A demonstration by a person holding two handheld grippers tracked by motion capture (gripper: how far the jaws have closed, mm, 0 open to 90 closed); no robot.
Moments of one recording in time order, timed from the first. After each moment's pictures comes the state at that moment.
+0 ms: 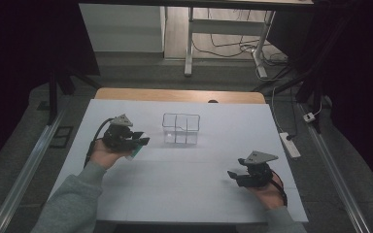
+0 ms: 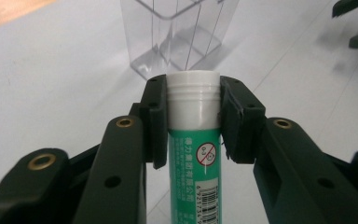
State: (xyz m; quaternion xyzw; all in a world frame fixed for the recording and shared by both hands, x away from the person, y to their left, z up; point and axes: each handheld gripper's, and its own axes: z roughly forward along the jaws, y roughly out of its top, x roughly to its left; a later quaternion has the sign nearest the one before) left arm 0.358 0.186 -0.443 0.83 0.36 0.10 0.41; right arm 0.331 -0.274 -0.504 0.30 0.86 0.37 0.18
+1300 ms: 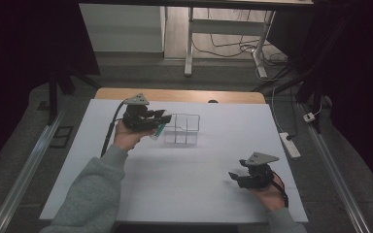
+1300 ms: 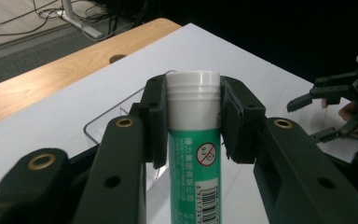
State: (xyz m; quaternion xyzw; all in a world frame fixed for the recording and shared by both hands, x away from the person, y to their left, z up) left arm 0.403 0.138 -0.408 0.79 0.32 0.10 0.52; right arm 0.328 -0.278 -0.506 0.30 0.86 0.36 0.18
